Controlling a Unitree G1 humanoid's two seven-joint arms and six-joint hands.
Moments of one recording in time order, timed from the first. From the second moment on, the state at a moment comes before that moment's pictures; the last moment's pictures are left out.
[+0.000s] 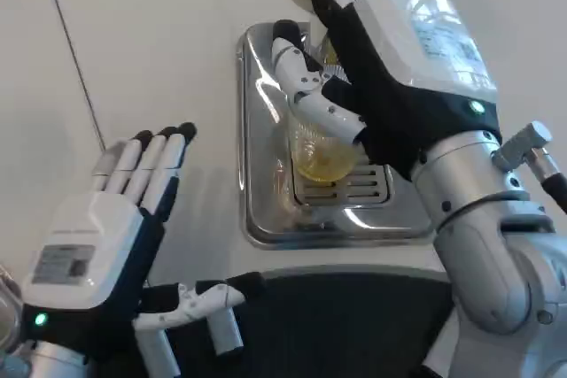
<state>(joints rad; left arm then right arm) 0.07 0.45 -0.01 -0.19 0.83 -0.25 0.24 -0.57 0.00 0.37 -0.60 -1.29 0.52 0.58</state>
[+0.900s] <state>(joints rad) -0.13 0.41 -0.15 -0.06 0.90 -0.17 0.26 -0.54 0.05 0.29 -0.64 -1.28 0.50 0.62</state>
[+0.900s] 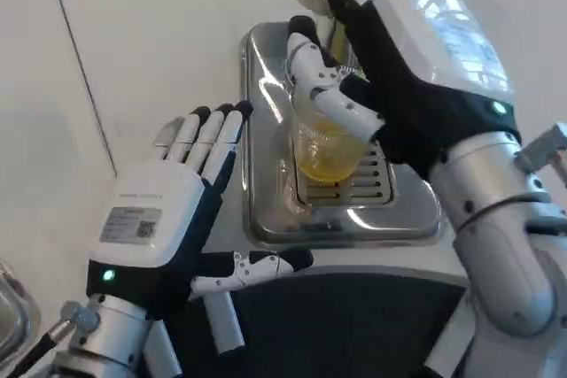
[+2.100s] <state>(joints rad) -0.24 0.39 -0.17 0.04 0.79 -0.17 0.27 -0.01 -0.08 0.16 -0.89 -0.75 0.29 0.11</state>
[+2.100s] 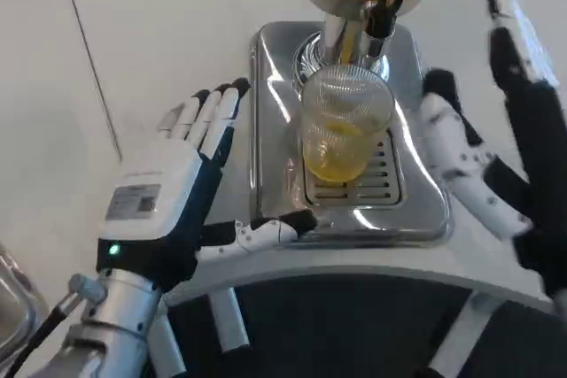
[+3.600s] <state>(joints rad) -0.53 0.14 -0.23 0.51 0.57 -0.34 0.41 0.57 0.07 -0.11 -1.03 -0.58 -0.07 0.25</state>
